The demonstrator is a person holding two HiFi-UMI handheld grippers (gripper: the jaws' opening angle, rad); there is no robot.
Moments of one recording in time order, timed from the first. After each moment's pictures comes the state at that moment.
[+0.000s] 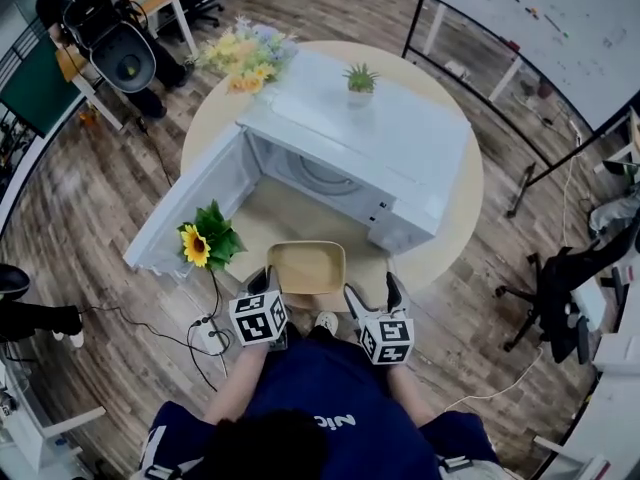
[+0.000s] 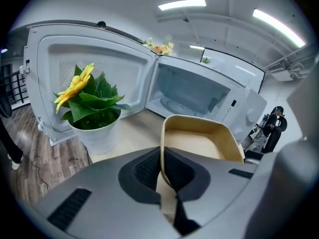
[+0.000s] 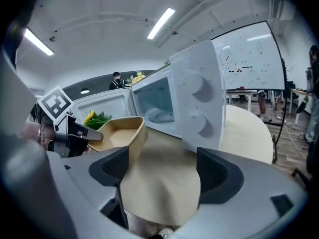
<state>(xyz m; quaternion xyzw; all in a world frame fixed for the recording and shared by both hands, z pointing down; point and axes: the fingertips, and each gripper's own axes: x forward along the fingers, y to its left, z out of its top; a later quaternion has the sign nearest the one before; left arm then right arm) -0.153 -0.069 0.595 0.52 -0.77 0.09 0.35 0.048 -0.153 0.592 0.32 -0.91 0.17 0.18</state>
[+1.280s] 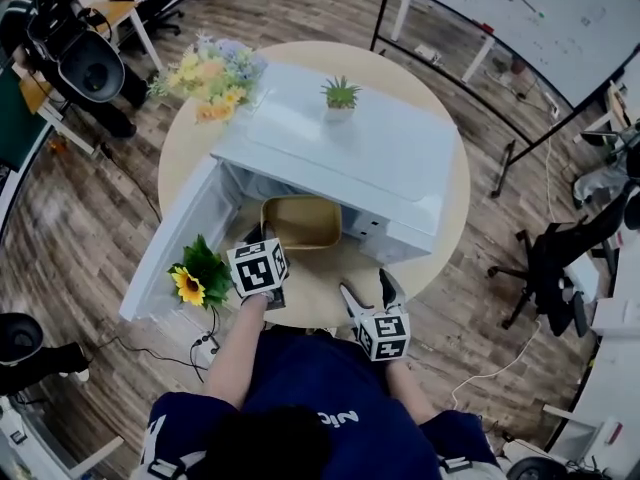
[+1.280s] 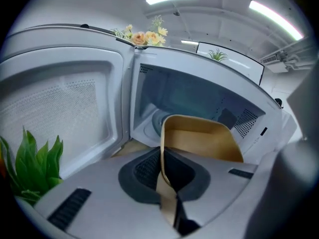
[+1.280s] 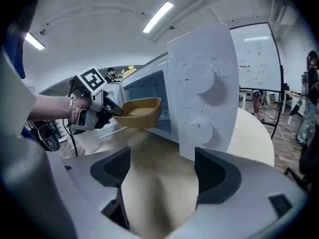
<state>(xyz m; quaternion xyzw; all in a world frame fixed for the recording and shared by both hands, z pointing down) -0.216 -0.213 0.567 0.56 -0.75 0.13 0.34 0.024 -0.186 0.594 0.35 -0.89 0.18 0.22</state>
